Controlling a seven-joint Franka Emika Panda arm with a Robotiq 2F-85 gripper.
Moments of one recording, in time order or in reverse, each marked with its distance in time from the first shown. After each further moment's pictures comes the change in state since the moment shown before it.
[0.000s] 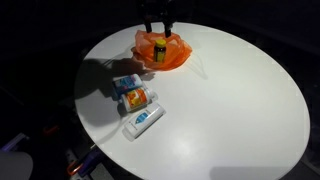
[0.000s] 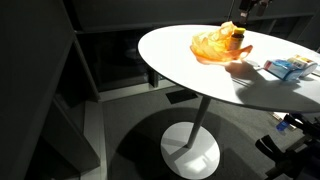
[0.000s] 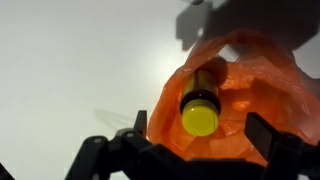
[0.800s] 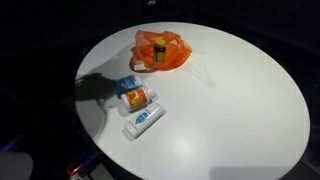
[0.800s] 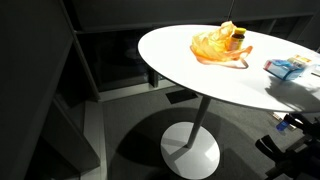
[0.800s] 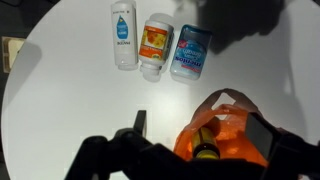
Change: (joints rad) arm -0.017 -0.263 -0.039 -0.007 0.104 -0.443 -0.081
